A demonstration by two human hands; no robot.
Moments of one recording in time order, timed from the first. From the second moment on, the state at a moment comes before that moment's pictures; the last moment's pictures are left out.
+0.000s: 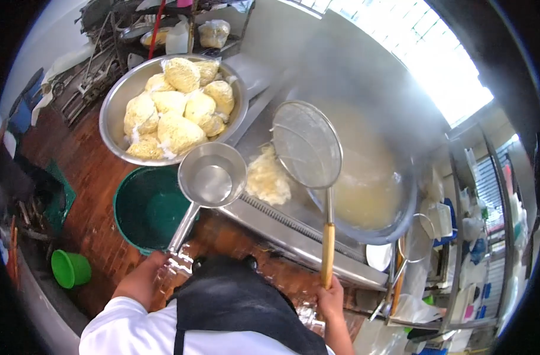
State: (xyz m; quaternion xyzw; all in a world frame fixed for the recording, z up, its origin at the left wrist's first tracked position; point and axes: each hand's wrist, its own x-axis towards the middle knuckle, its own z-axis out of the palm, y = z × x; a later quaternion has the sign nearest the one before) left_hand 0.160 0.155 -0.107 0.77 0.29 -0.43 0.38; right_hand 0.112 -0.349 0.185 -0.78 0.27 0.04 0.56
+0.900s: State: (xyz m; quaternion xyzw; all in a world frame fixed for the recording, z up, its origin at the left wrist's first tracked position) left_hand 0.095 0.064 -0.070 0.62 0.47 -0.40 0.47; right_hand 0.429 -0.759 0.104 -0.83 0.42 0.06 0.36
